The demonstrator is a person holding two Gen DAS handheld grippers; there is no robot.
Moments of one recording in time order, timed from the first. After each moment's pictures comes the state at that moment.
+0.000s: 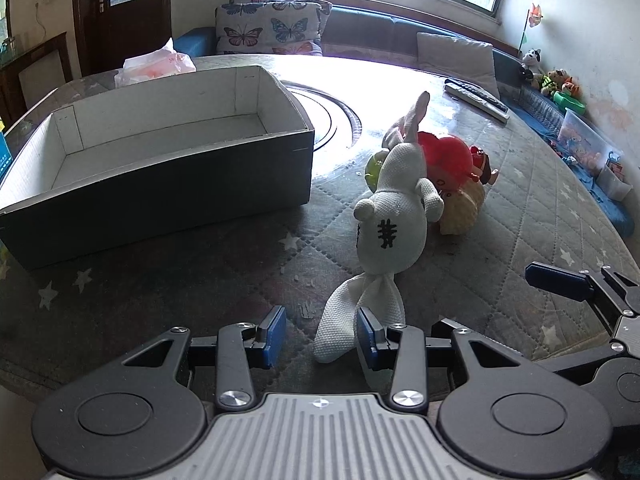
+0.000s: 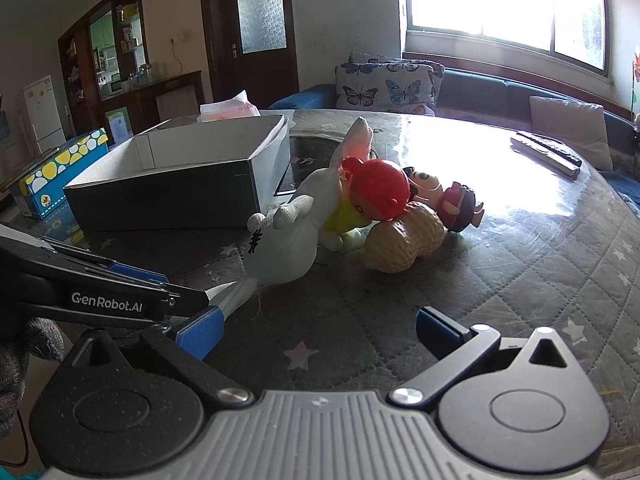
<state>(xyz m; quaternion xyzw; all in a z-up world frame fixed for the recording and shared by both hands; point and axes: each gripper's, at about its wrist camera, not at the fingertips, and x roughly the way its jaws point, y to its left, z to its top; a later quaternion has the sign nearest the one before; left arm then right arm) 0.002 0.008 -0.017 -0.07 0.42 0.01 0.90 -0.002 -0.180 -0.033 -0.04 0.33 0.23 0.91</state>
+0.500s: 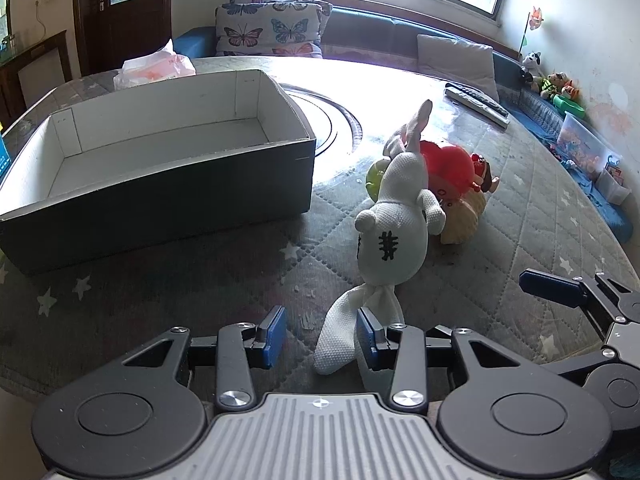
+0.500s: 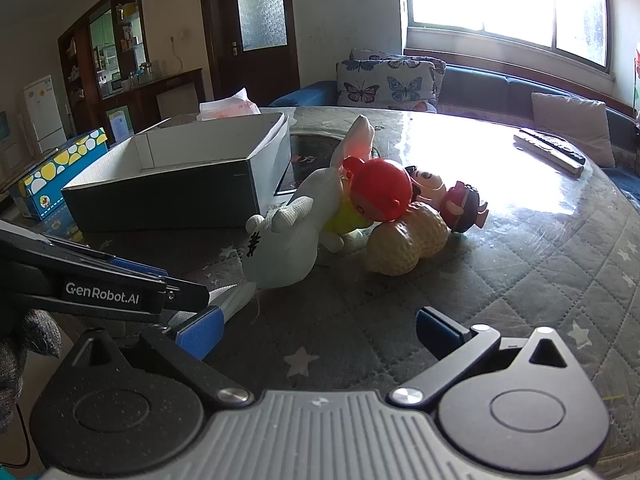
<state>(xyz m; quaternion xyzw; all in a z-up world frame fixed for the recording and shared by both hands) 0.006 0.011 -0.013 -0.07 0.42 0.01 0.90 0.004 -0.178 -0.034 -0.04 0.33 0.23 0.91</state>
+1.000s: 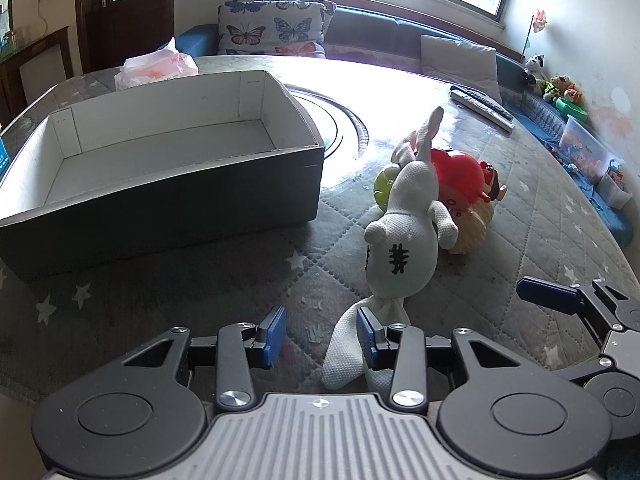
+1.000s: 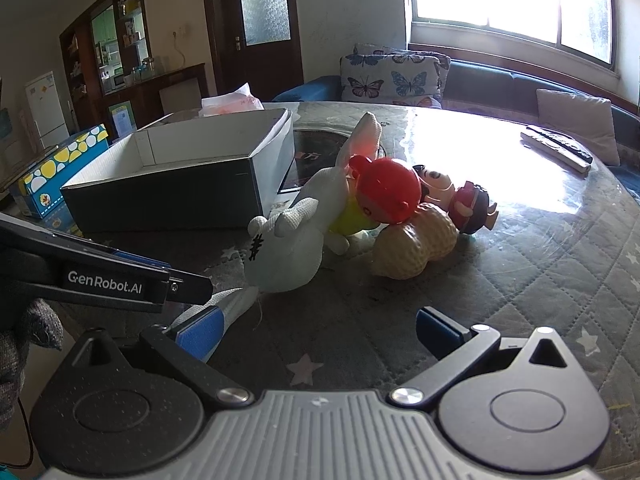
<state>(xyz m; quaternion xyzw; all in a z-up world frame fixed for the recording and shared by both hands) 0.015 0.017 -0.012 -0.08 0.42 0.01 0.90 0.013 -0.172 -0.035 -0.04 0.34 0.24 0.91</state>
